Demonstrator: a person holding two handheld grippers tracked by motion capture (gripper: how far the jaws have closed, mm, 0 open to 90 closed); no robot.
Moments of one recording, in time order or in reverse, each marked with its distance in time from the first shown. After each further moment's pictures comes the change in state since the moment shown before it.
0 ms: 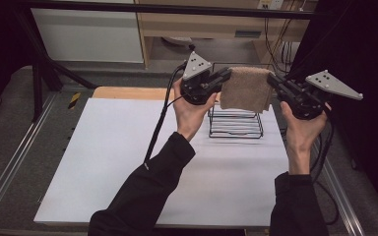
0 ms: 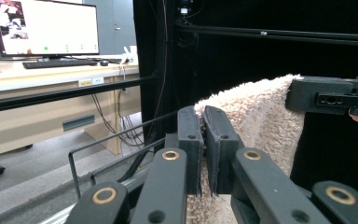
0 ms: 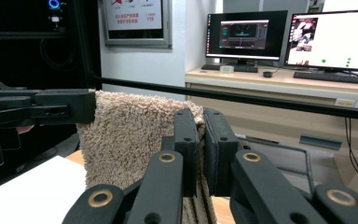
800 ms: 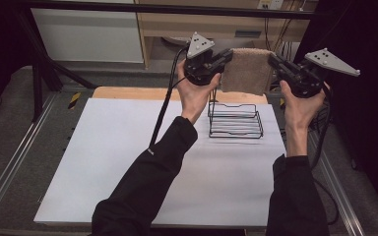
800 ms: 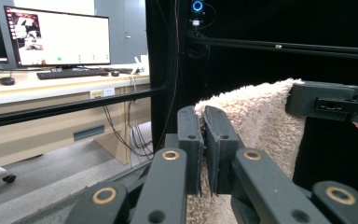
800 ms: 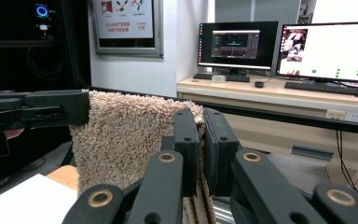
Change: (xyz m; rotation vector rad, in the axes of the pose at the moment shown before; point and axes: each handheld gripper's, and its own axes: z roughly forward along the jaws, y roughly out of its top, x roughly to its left) left arm 0.024 0.023 0.029 -0.025 0.032 -0.022; right arm -0.019 0.022 0.036 -0.029 -0.026 -0.008
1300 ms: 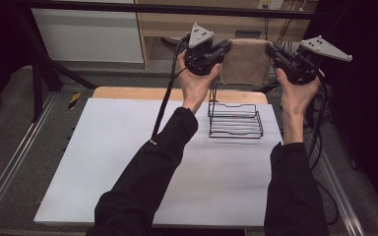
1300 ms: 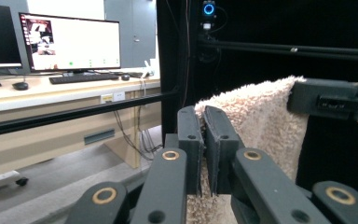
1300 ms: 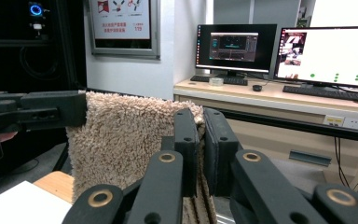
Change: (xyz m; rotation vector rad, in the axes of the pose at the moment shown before) left arm 0.016 0.006 0.020 -0.005 0.041 0.033; right arm -0.012 0.008 0.030 0.000 -0.005 -0.010
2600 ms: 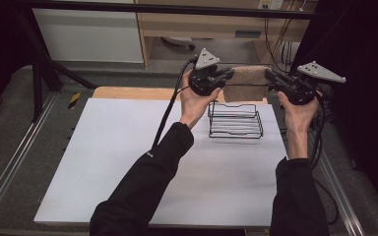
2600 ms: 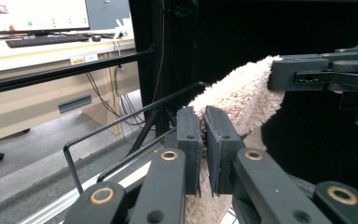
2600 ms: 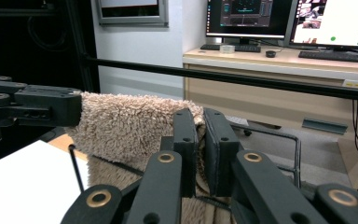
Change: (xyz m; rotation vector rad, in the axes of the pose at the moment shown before) left arm -0.013 -0.052 -0.004 0.160 -0.115 0.024; right arm -0.016 -0.057 -0.018 0.114 0.056 0.022
